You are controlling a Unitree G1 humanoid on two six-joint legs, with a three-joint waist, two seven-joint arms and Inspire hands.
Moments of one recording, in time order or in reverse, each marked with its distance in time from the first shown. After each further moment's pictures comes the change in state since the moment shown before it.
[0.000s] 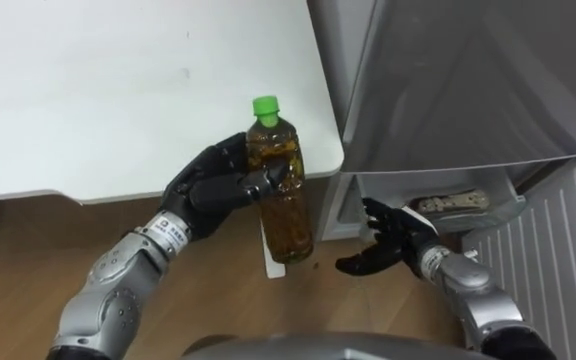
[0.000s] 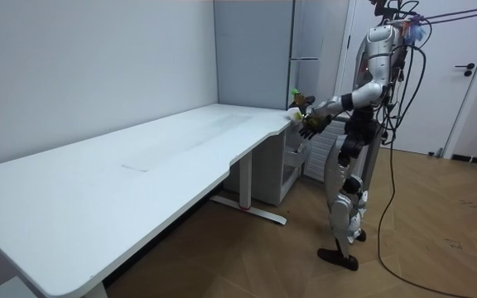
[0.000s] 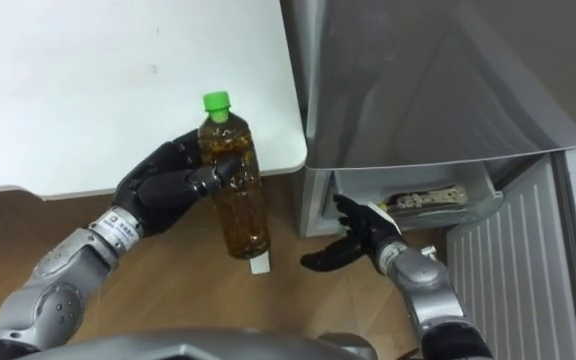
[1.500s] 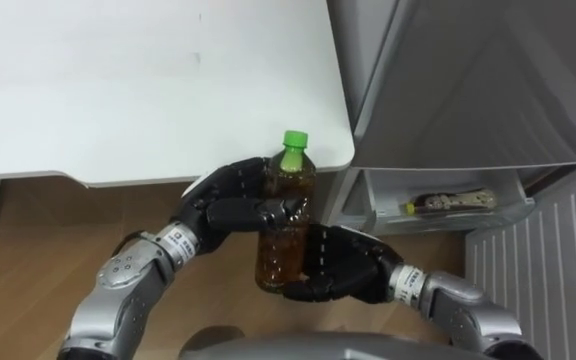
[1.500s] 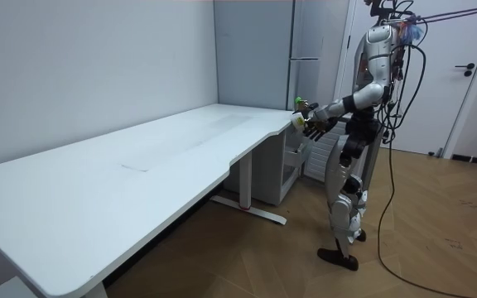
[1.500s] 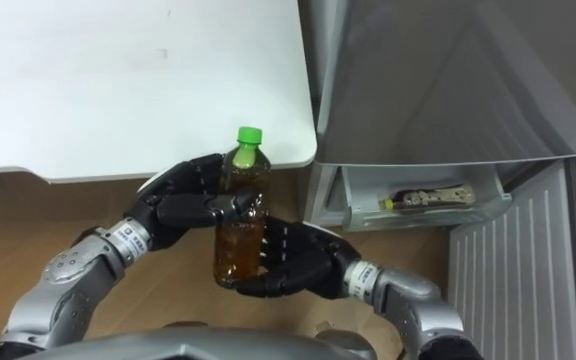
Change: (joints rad) left arm -0.019 -0.039 -0.020 0.028 0.190 -0.002 -0.034; right arm 0.071 -0.008 0.158 -0.009 0.588 0.101 0.508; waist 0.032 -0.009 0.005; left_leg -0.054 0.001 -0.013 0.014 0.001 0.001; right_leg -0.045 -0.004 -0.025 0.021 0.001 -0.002
